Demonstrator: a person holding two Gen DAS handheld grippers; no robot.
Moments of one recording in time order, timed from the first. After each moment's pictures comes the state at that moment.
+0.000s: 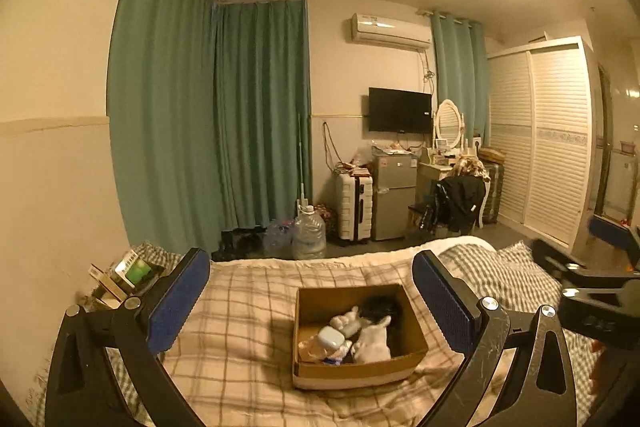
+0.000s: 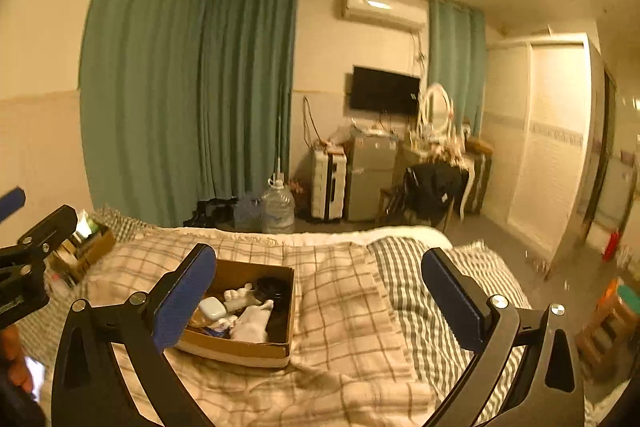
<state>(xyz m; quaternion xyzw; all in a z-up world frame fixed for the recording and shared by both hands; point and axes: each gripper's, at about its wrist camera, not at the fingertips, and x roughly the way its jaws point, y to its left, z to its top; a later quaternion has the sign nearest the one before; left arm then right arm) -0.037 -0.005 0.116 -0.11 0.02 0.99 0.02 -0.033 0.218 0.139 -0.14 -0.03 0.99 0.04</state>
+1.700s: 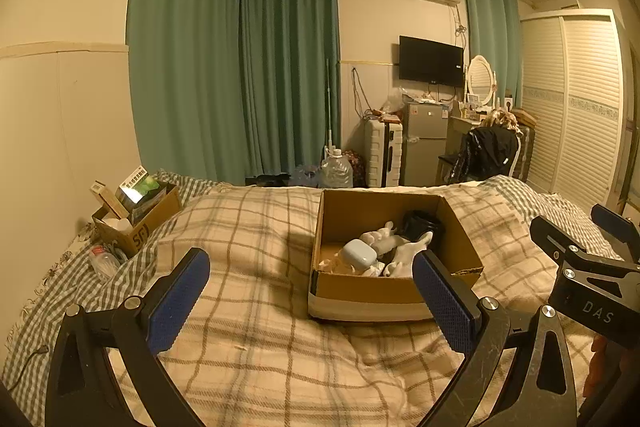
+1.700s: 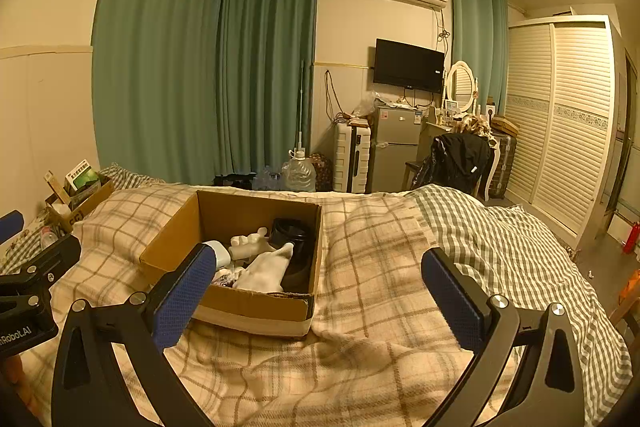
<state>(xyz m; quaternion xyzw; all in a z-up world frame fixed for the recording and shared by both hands) -0.062 -0.011 -0.013 -0.19 0.01 0.98 -0.03 -0.077 0.211 0.013 -0.18 -0.02 0.98 0.01</state>
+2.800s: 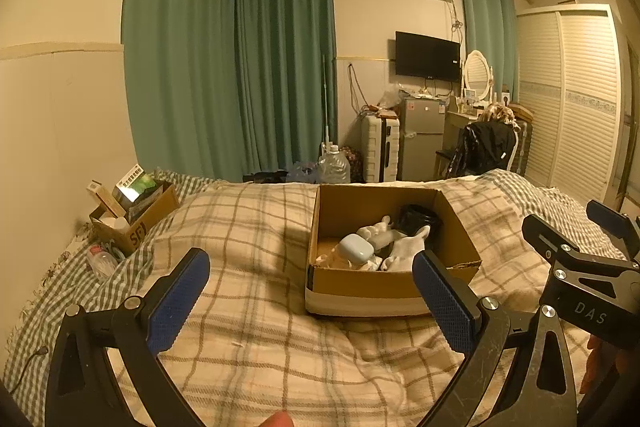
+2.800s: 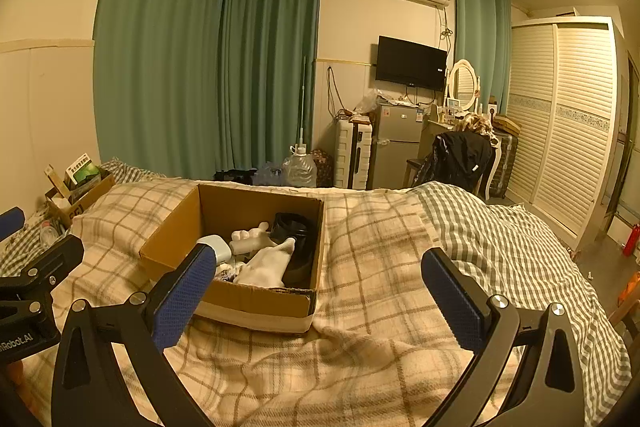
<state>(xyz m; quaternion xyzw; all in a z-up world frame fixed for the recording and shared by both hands) -0.063 -0.008 -0.017 -0.20 0.01 0.98 -0.02 -0.079 0.206 0.007 -0.18 -0.03 0.98 0.01</state>
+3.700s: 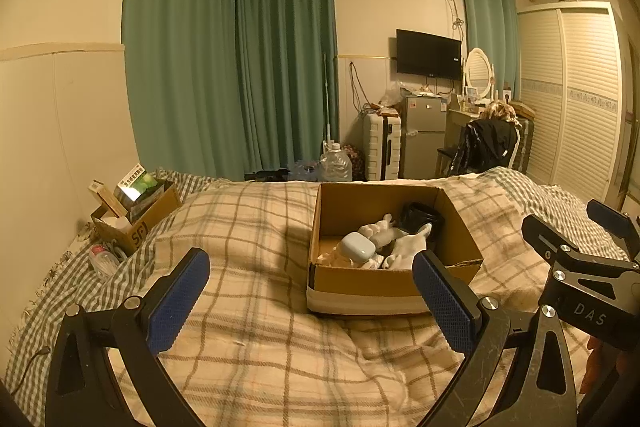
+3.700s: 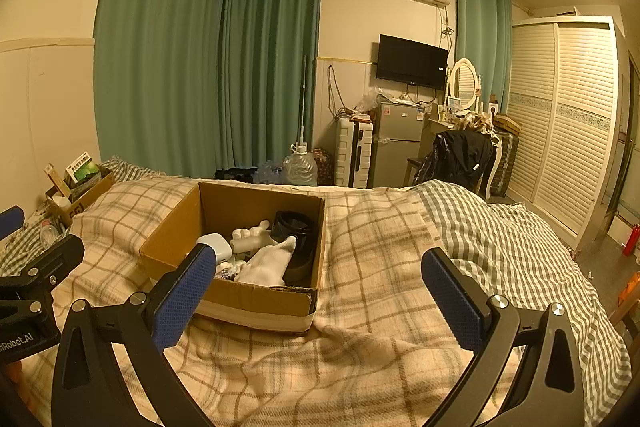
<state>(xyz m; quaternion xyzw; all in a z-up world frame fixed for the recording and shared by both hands) -0.064 -0.008 -0.016 -0.20 0.02 0.98 -0.03 -0.079 0.206 0.006 -0.19 -0.03 0.98 0.01</state>
